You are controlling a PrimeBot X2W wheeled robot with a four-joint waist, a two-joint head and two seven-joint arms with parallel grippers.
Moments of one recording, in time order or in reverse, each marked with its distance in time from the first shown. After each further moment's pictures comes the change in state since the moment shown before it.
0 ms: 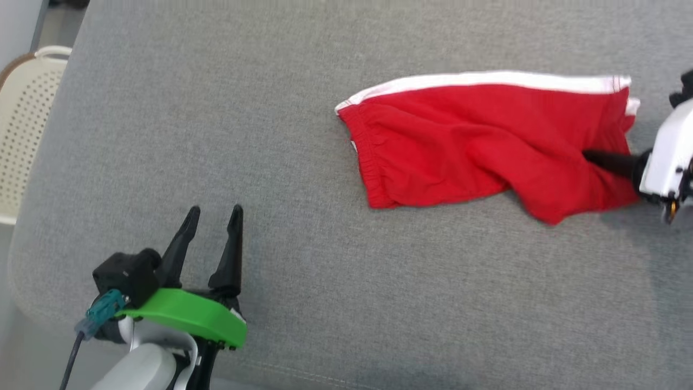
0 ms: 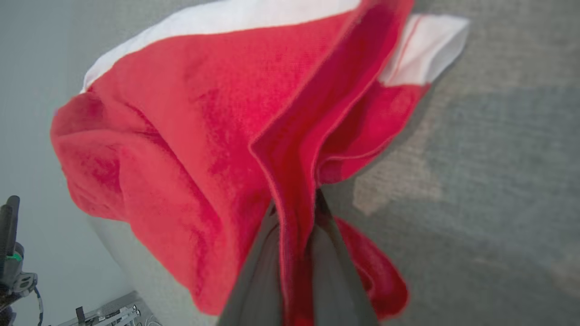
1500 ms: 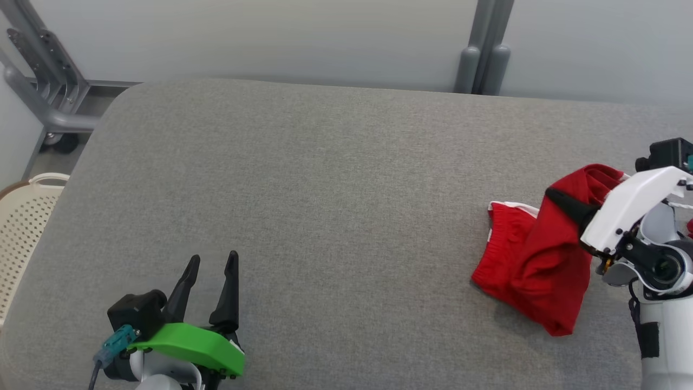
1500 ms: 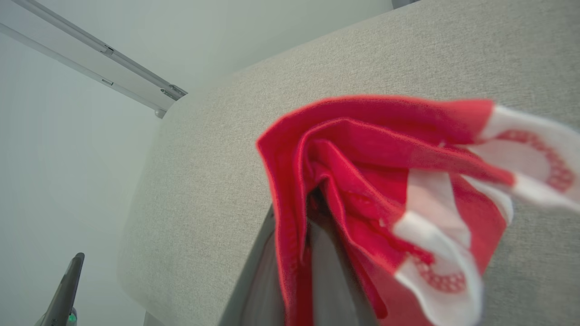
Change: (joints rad) left arm 0.164 -0.205 0.216 0.263 0.156 -0.234 -0.010; right arm 0.307 0.455 -0.441 -0.289 -0.416 -0.001 -0.017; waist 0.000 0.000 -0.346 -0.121
